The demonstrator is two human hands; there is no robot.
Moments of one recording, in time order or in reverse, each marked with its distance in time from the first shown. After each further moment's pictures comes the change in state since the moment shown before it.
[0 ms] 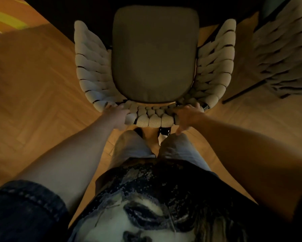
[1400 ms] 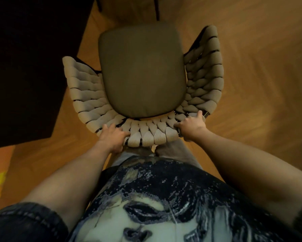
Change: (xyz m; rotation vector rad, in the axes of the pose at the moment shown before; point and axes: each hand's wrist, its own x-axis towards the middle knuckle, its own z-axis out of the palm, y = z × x) left_hand -0.032 -0.003 0.060 1.086 0.082 0.558; right_hand -0.106 -0.222 0.225 0.746 0.058 0.546
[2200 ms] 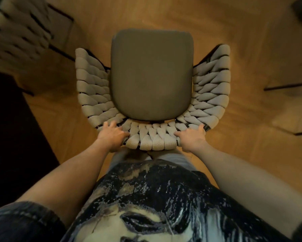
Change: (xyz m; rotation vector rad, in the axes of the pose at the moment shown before) left_hand 0.089 0.039 -0.164 0.808 0.117 0.519; right_hand -0.049 -0.023 0.087 0.900 -0.081 0.457
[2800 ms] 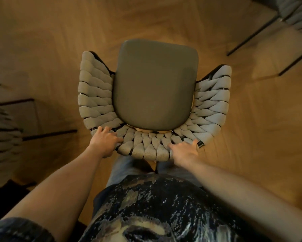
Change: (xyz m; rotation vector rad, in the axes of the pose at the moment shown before) left_hand 0.104 -0.054 -0.155 0.515 0.074 0.284; right_hand 0.008 -0.010 -0.010 0.617 0.033 0.297
